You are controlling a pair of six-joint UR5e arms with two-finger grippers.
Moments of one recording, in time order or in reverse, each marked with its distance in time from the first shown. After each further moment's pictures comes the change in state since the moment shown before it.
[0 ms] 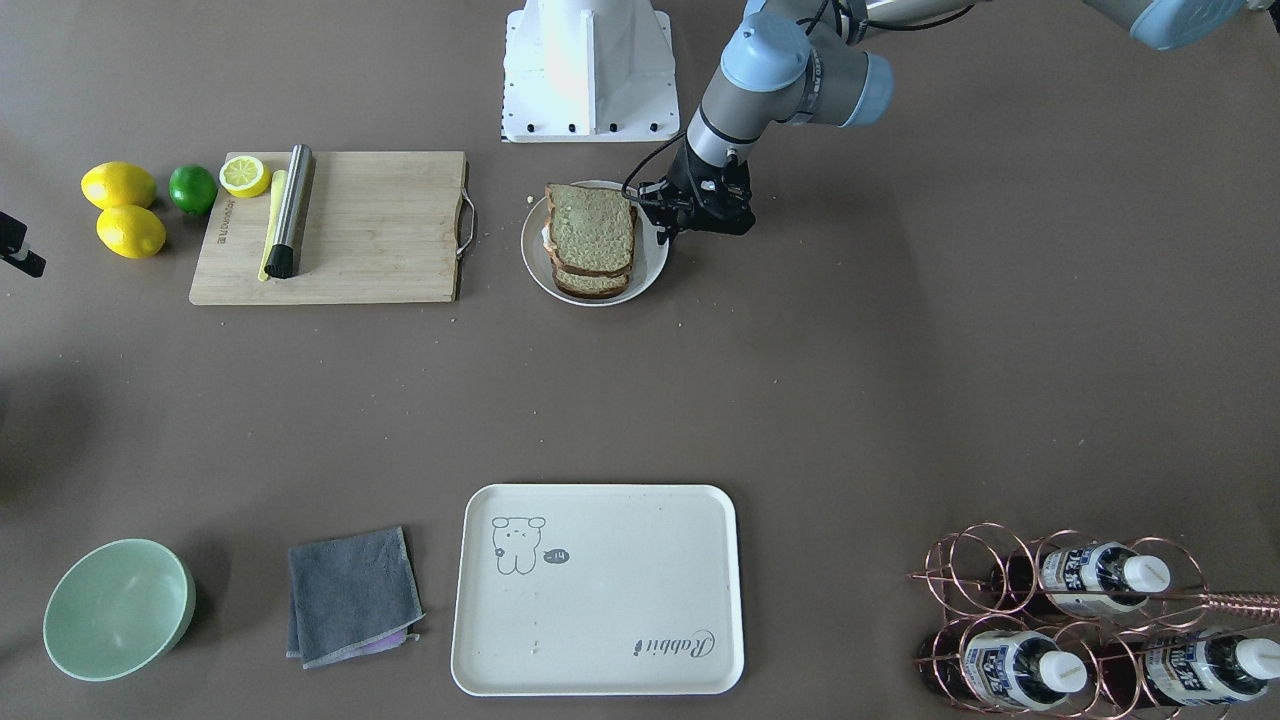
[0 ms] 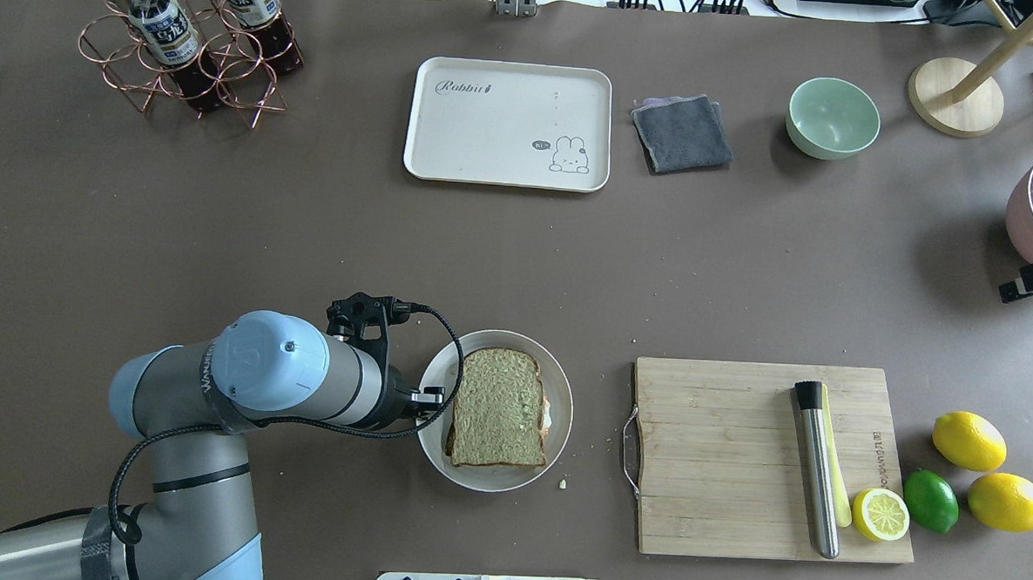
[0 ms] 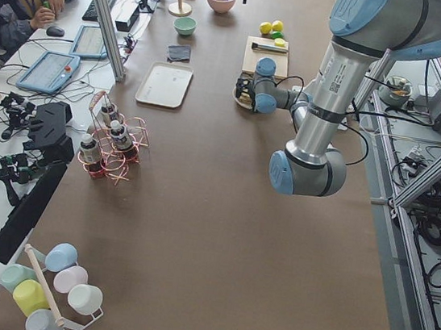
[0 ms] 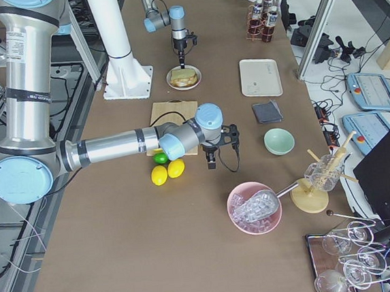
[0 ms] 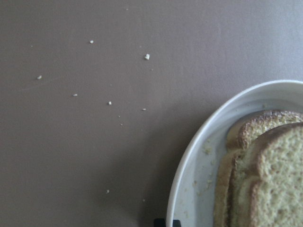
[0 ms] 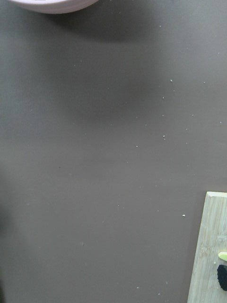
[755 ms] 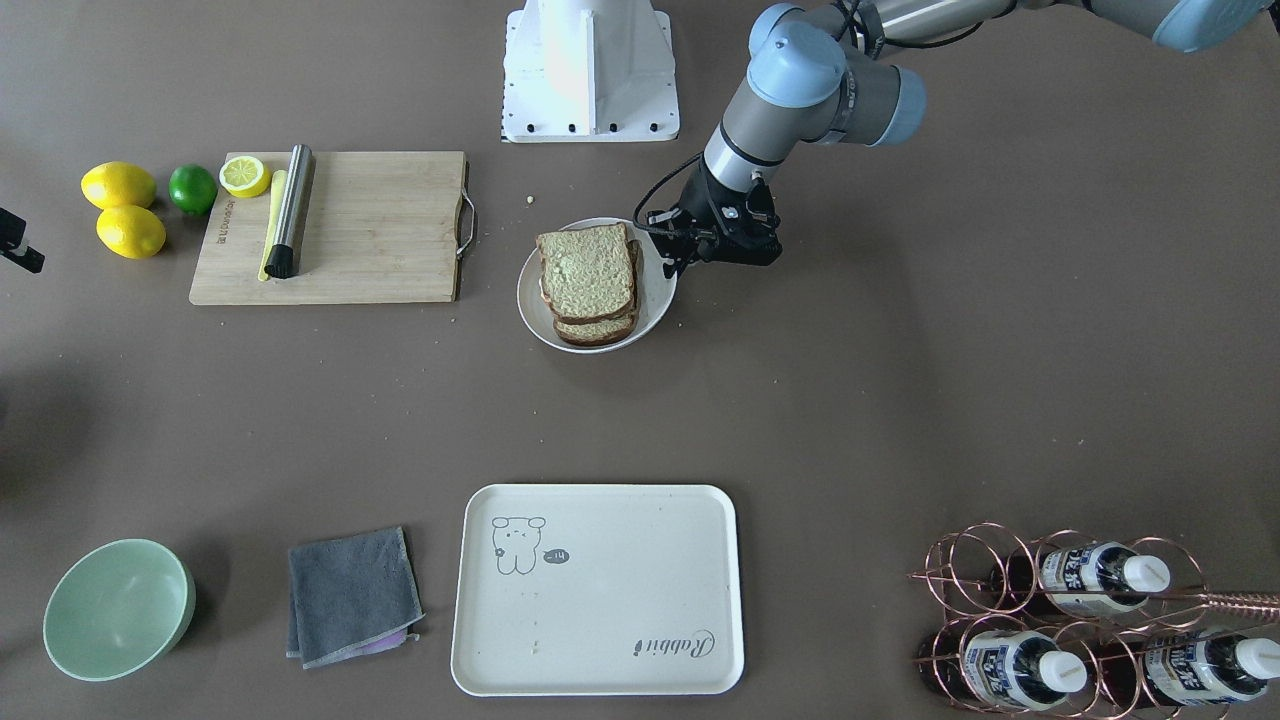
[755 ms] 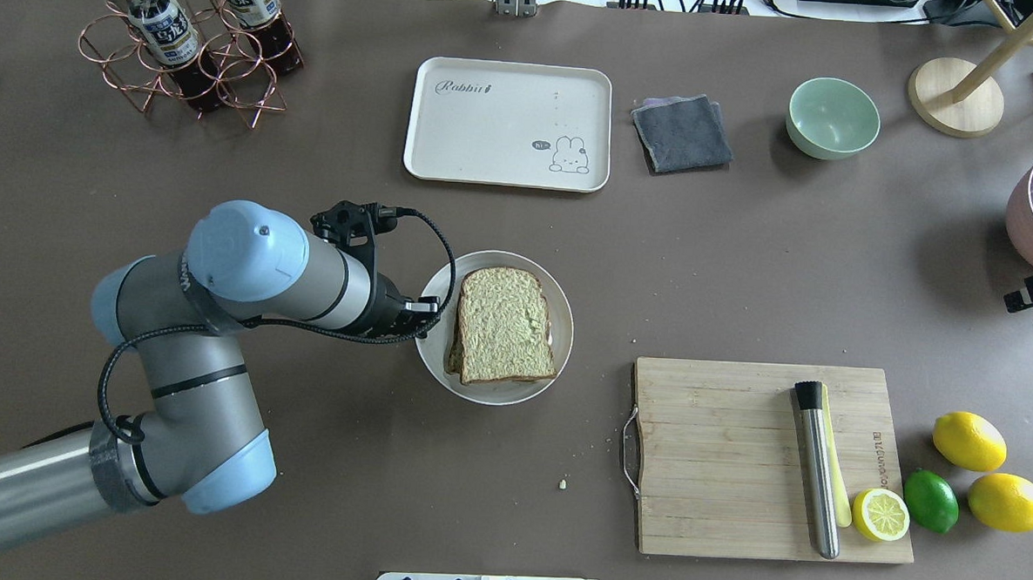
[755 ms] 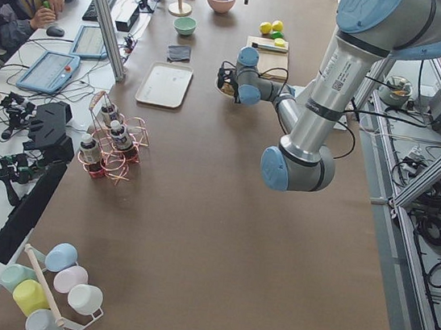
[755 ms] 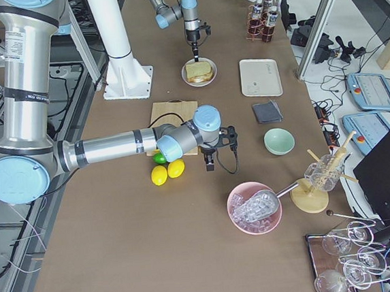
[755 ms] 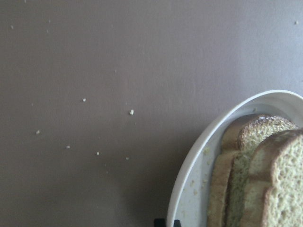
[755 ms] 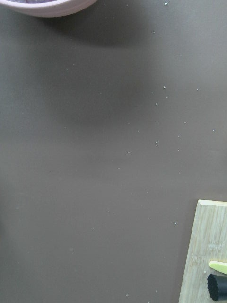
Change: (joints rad) left arm -0.193 -0.080 0.065 -0.002 -0.125 0.044; right arm -0.003 -0.023 0.003 0.004 -0.004 -0.037
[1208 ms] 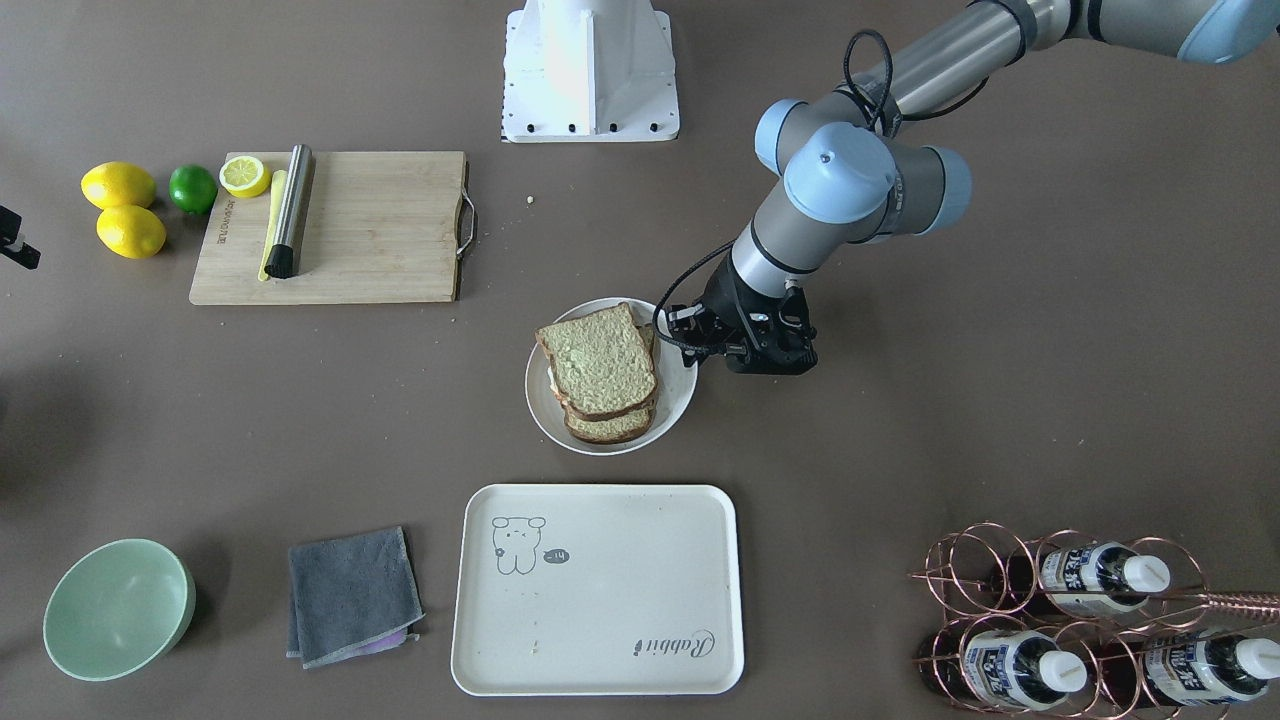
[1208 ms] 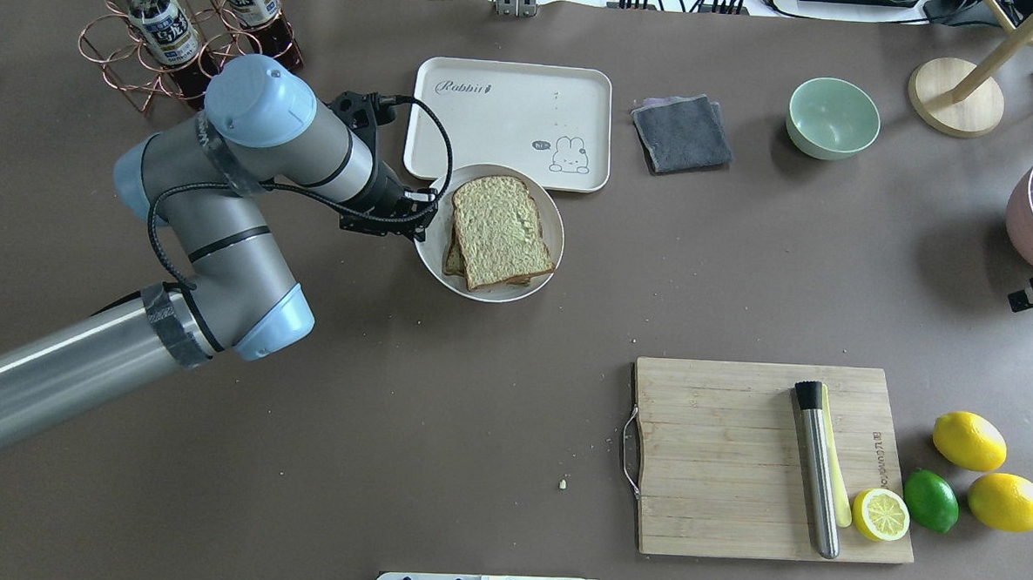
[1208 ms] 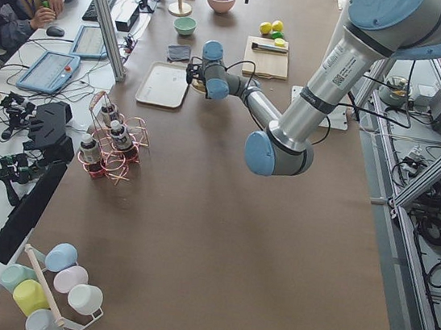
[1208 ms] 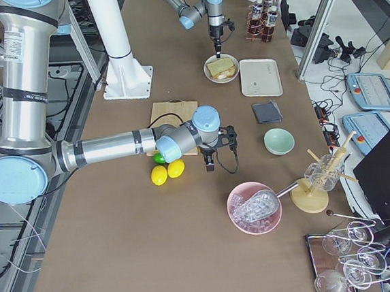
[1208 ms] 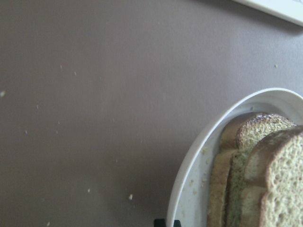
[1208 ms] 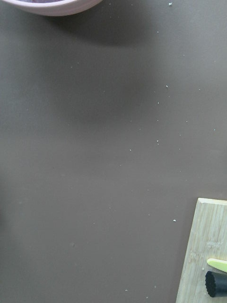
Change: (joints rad) left arm -0.177 -0.169 0.311 -0.097 -0.162 0.076; right arm 0.012 0.001 0.004 0.005 0.008 -0.015
